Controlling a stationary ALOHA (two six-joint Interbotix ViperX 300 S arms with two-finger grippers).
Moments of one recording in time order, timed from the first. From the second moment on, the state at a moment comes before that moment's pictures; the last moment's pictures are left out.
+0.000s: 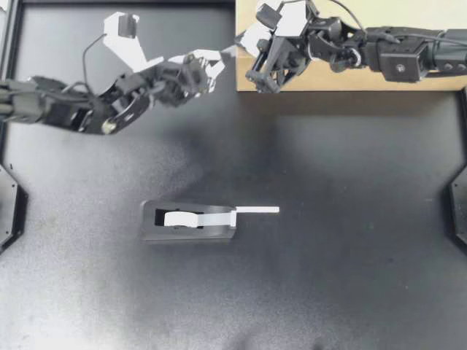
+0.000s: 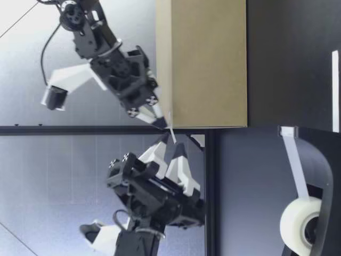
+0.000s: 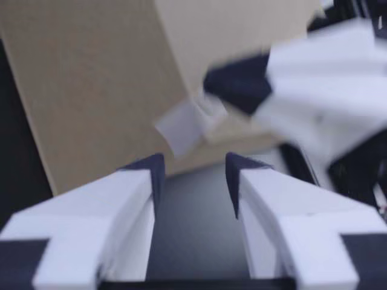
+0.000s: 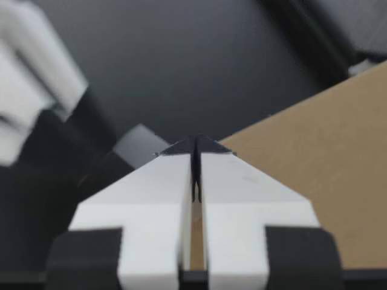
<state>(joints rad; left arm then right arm) 0.31 0.16 0.76 -0.46 -0.70 -0.62 -0.53 0.12 0.49 0.35 -0.04 -0.41</state>
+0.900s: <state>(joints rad) -0.02 -0.21 0.92 -0.33 -0.70 0.12 -0.08 -0.42 0.87 0.42 -0.19 -0.35</state>
